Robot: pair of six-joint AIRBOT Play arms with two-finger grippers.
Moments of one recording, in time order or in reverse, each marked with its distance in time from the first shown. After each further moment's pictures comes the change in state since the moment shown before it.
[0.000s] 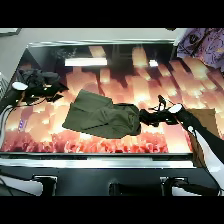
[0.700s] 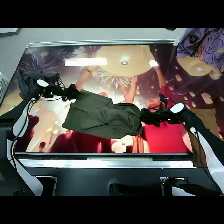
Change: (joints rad) left arm -0.088 -0.316 0.277 0.008 -0.131 -0.032; right arm 0.000 0.032 0.000 -0.021 0.021 0.015
